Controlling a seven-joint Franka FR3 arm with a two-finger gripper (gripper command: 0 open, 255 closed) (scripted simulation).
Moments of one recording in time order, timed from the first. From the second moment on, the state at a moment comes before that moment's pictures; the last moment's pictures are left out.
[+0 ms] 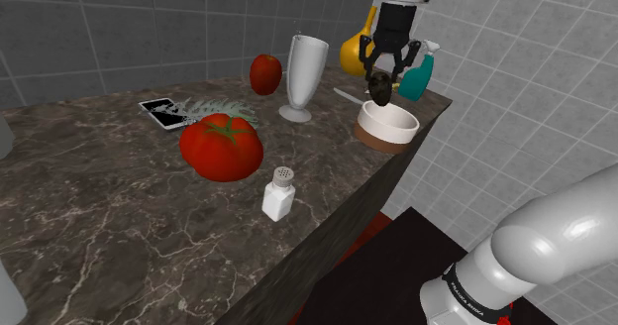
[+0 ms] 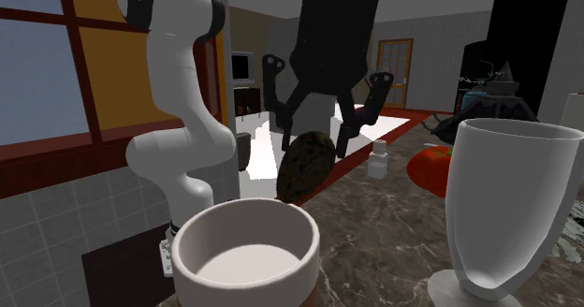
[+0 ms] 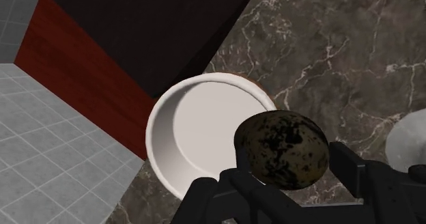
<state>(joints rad) -0.18 -0.26 0.18 -1.89 -0.04 1.52 0.71</state>
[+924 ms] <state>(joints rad) -0.22 -0.39 0.10 -2.14 -0.06 1.64 0.60</state>
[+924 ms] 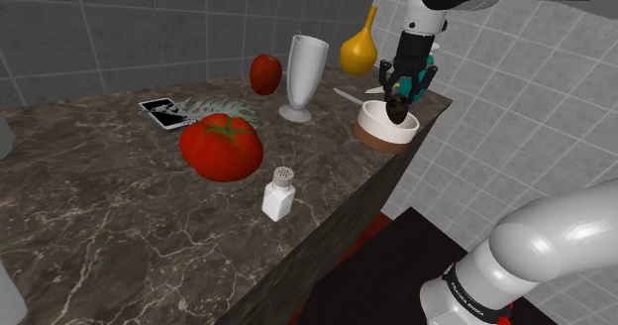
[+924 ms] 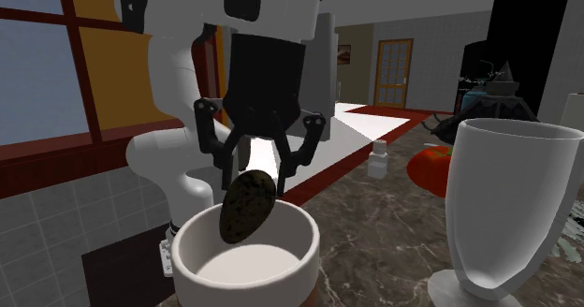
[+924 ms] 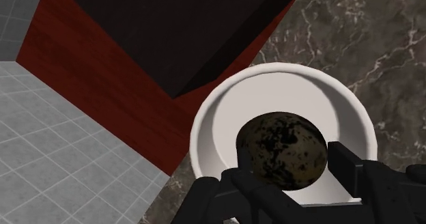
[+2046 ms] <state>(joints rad) -0.22 -0.39 0.10 -2.20 -0.06 1.70 0.60</state>
